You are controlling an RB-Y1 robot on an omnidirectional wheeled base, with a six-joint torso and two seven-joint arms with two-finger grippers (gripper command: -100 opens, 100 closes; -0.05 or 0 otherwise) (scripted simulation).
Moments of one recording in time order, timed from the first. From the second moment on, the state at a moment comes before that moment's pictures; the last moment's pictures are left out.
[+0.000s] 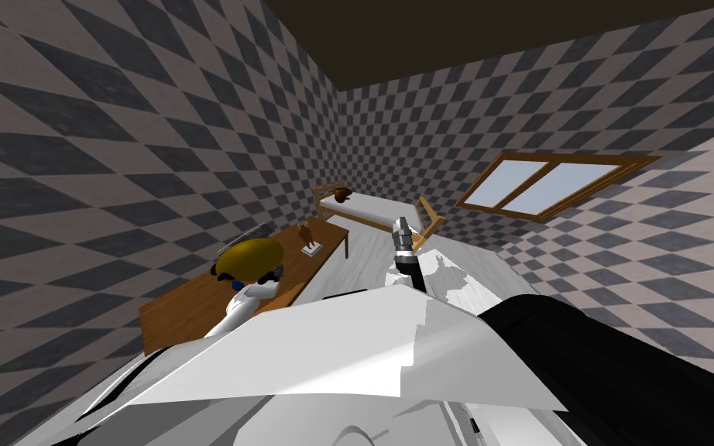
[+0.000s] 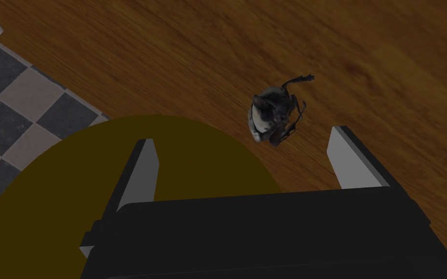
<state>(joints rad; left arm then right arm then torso) -0.22 0.42 0.05 -0.65 0.00 0.20 -0.03 0.54 -0.01 0.00 -2.25 0.07 -0.41 0.04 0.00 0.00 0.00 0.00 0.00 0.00</state>
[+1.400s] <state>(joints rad) -0.23 0.41 0.08 -0.60 -0.02 0.18 -0.03 0.54 -0.01 0.00 -2.25 0.07 -0.41 0.04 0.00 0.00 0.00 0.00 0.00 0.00</state>
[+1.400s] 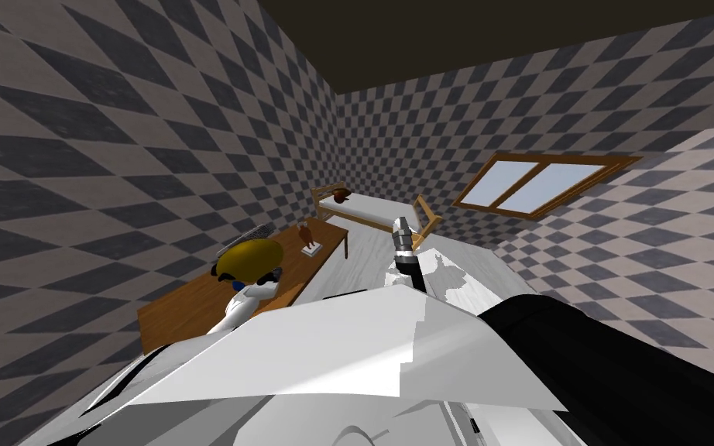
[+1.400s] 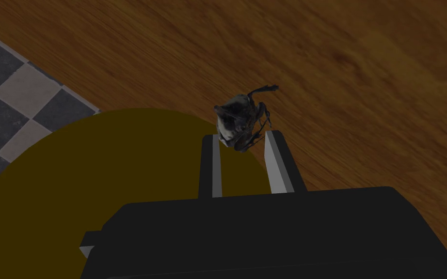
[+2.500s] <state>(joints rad) -0.14 0.41 -0.03 -0.83 0.03 0.27 -0.05 0.54 -0.01 0.00 -2.25 0.07 -0.41 0.04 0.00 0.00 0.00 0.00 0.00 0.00</state>
